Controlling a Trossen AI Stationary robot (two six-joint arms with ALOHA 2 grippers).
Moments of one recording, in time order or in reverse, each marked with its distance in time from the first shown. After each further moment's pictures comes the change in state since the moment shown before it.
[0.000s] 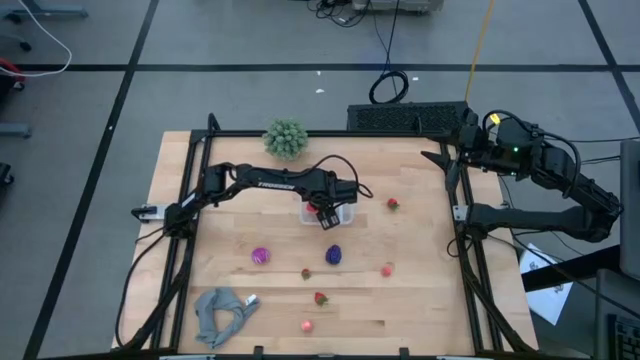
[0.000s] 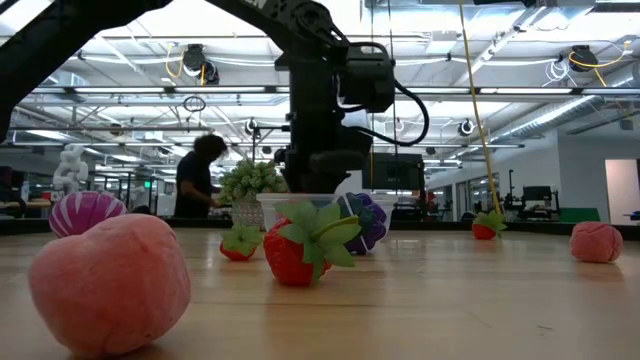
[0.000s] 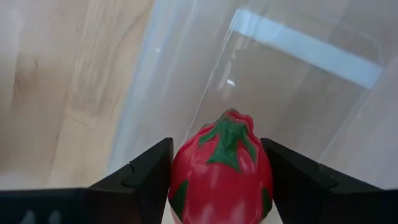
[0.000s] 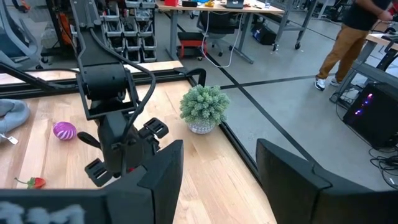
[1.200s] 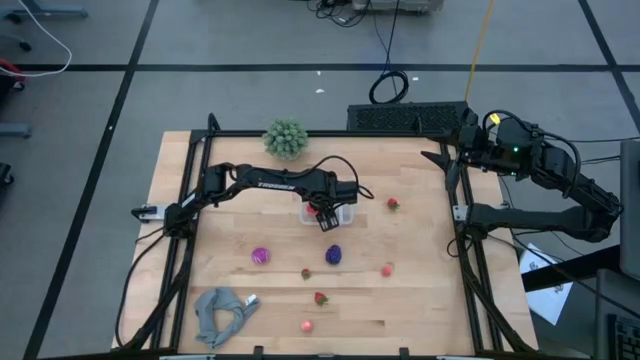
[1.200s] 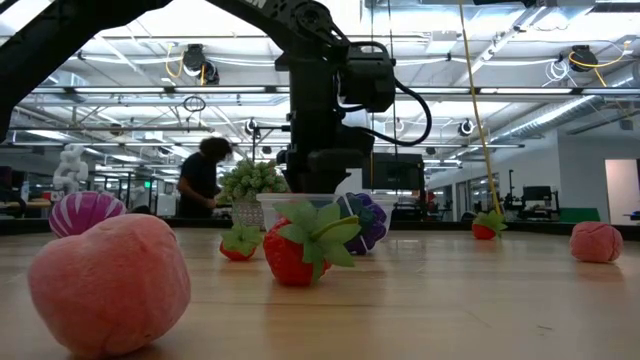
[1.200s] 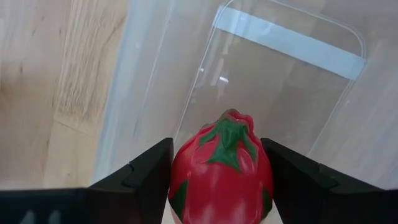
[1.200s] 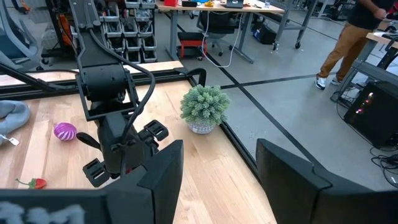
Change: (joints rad) left arm 0.000 0.001 0.000 -0.002 0.029 0.036; right arm 0.000 0.000 0.000 0.000 0.000 0.008
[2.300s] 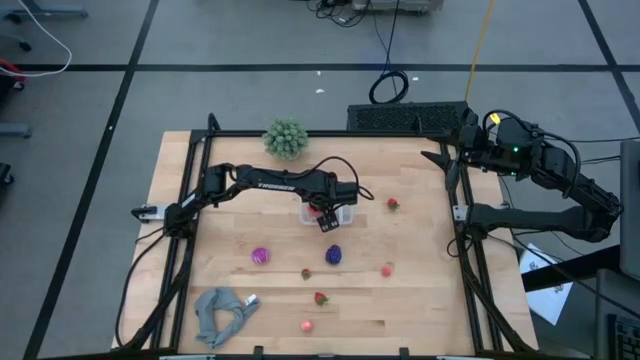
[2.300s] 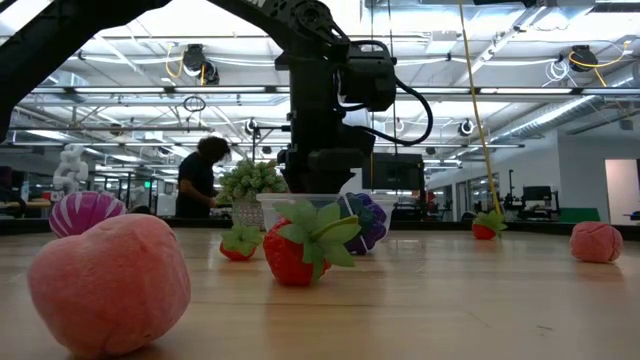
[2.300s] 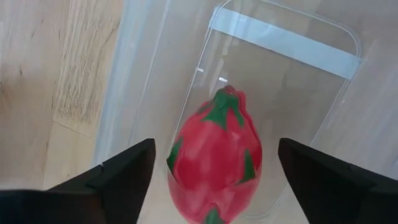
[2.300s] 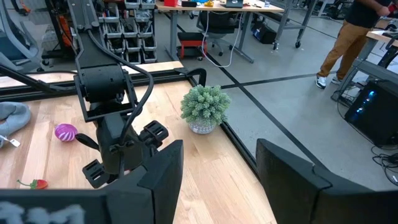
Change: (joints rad) left arm -0.006 0.000 0.001 0.001 -0.003 0.006; right arm 0.000 0.000 0.000 0.000 0.000 0.008
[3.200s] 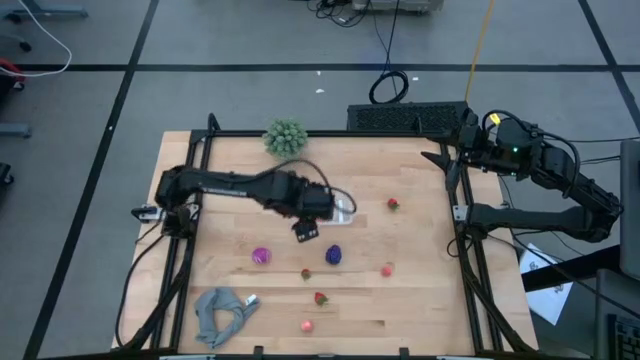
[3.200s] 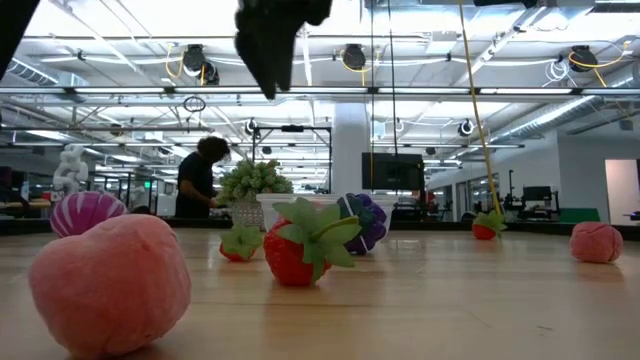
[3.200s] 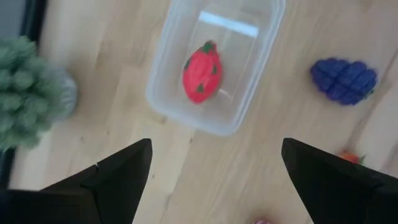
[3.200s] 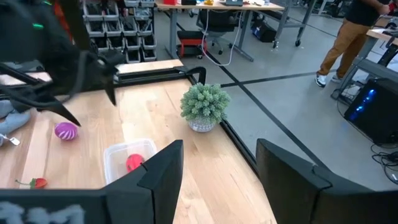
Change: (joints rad) left arm -0.190 -0.338 0.059 -0.328 -0.108 -0.172; right arm 0.000 -0.001 0.000 -0.012 0.000 0.001
